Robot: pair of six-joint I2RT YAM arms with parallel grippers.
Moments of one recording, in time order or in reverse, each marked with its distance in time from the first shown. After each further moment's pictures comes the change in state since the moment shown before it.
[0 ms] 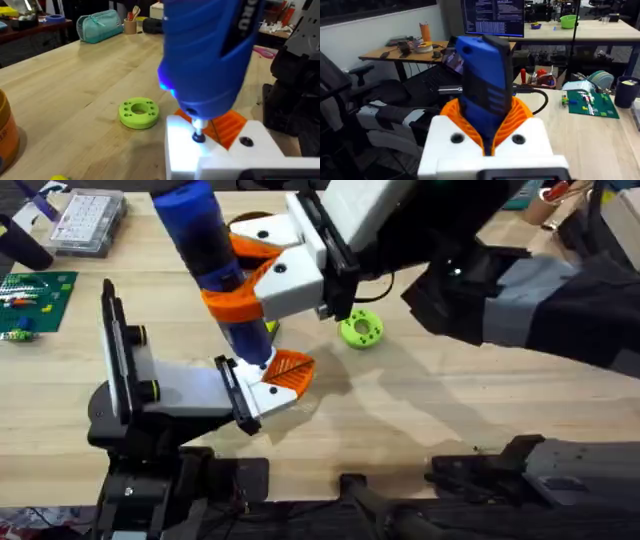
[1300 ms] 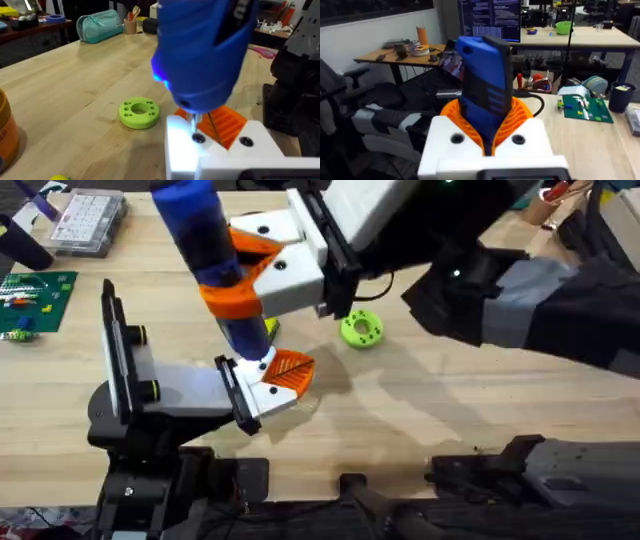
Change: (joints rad) left arm 0.000 0.000 0.000 0.000 0.000 0.000; right arm -0.001 0.000 -0.004 0.042 0.019 0.012
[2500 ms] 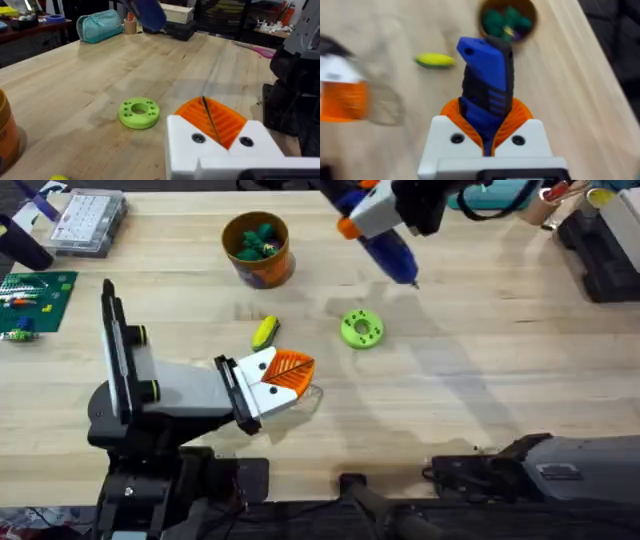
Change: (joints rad) left arm 0.000 0.000 0.000 0.000 0.000 0.000; right arm -0.253 0.037 0.691 -1.816 0.744 -0.882
